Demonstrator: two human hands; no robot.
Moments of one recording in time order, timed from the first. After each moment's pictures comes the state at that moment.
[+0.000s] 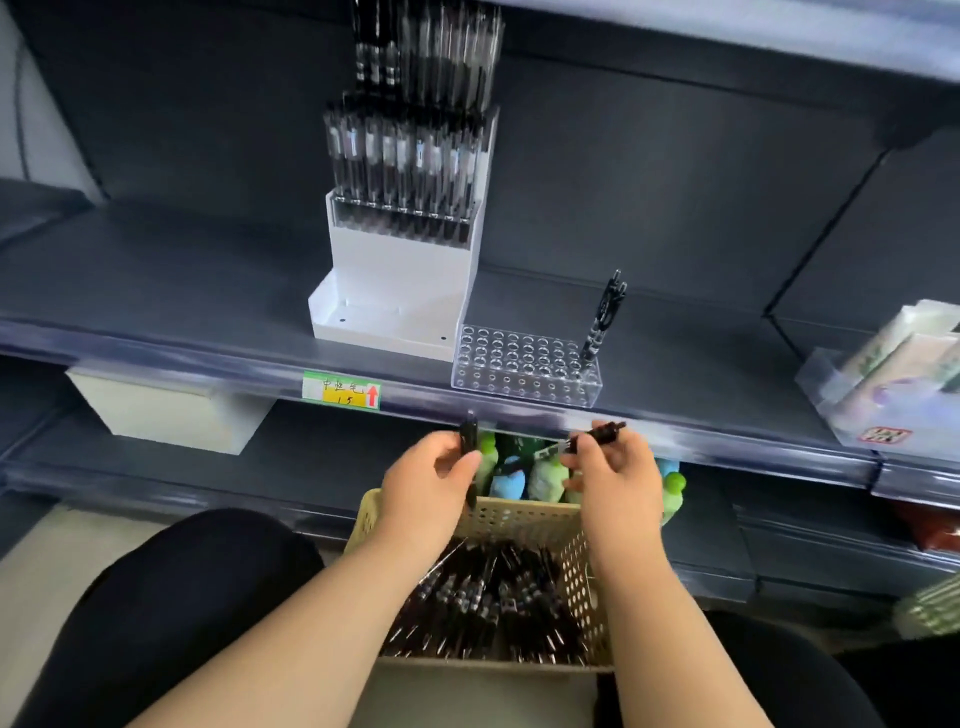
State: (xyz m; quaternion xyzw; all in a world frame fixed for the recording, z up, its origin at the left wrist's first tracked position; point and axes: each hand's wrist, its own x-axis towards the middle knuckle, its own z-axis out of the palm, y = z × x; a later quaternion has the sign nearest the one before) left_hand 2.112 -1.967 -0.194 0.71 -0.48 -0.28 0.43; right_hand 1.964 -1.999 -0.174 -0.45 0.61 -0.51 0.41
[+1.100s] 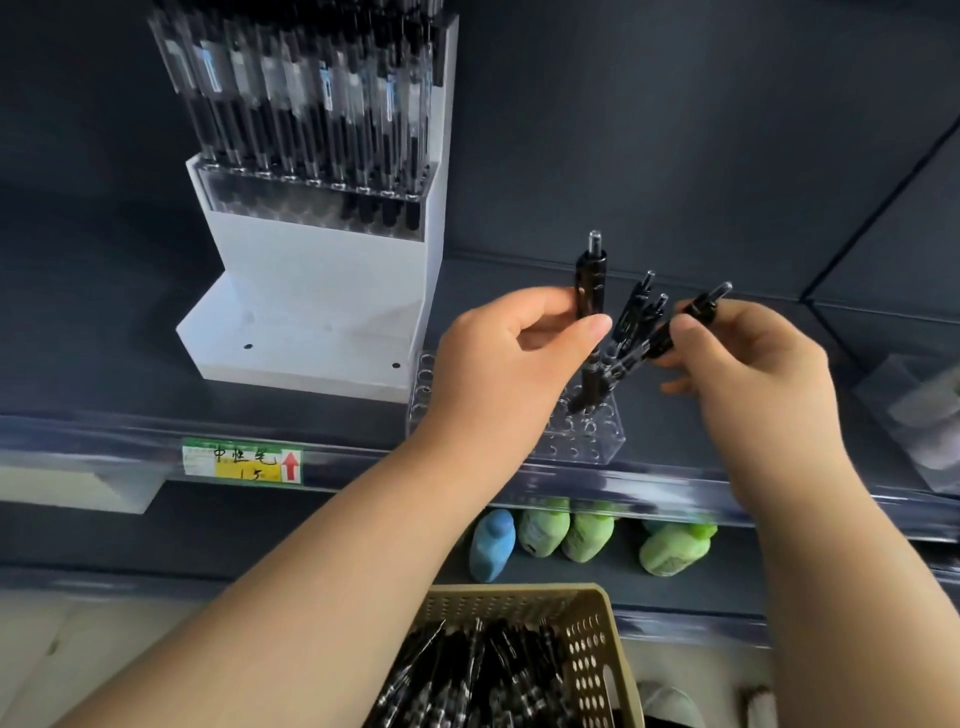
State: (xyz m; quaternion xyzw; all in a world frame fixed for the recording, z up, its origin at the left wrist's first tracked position) left_hand 2.079 -2.109 -0.112 0.53 -0.53 -0.33 0.57; right_hand 1.928 -2.134 -0.112 -0.57 0.57 -0.52 0.28
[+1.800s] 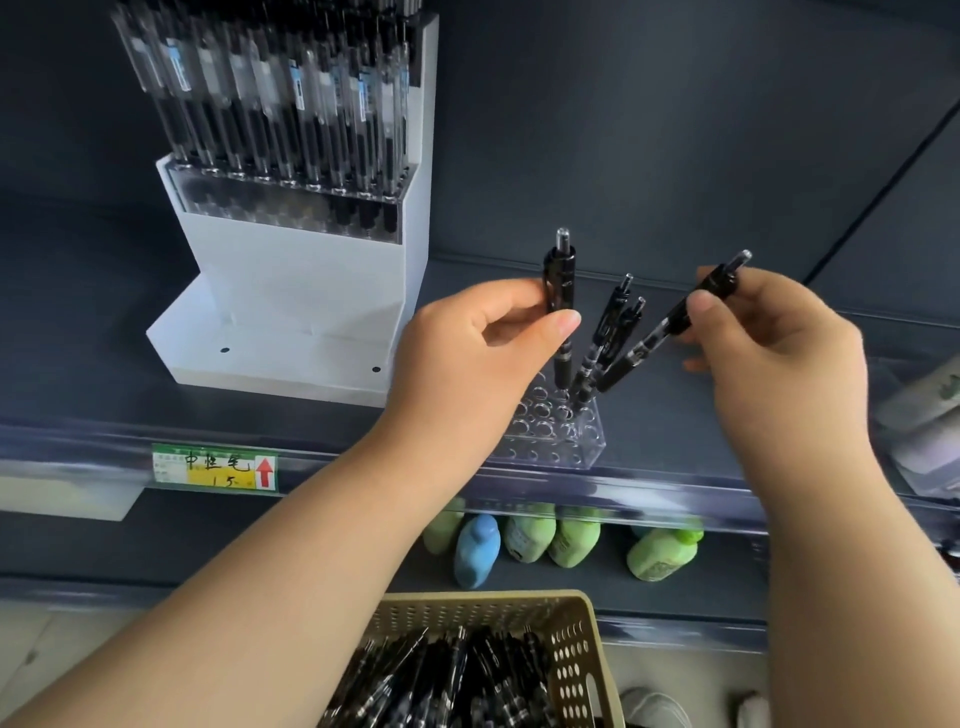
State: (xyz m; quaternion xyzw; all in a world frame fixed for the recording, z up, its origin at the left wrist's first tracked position) left_hand 2.083 -2.113 -0.110 0.54 -0.55 -0.29 0.57; right_hand 1.919 -2.139 -0.096 -0.59 0.58 -0.52 0.19
